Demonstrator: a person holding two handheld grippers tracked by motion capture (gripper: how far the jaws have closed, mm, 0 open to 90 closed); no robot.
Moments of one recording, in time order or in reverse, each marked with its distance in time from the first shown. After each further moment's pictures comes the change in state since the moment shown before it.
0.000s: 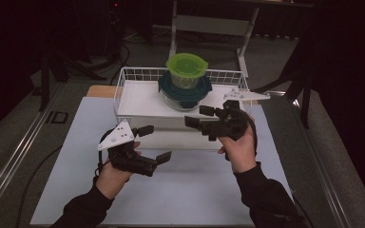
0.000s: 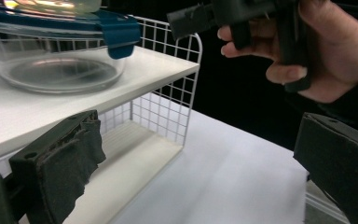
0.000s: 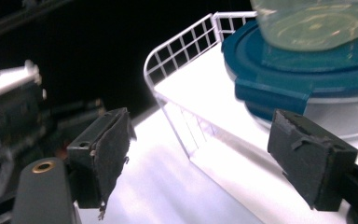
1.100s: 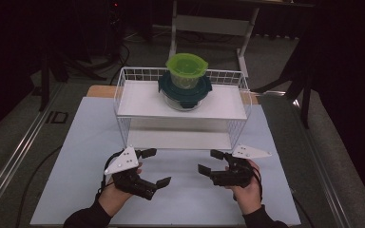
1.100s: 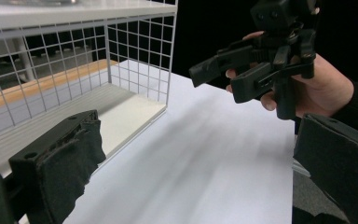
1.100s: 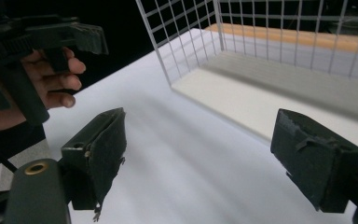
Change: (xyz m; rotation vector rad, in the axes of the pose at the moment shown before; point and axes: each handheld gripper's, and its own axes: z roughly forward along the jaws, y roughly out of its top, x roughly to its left) left arm -0.010 -0.067 0.002 0.064 -0.061 0.046; right arm -0.028 -0.148 -0.017 0.002 -0.026 -0.027
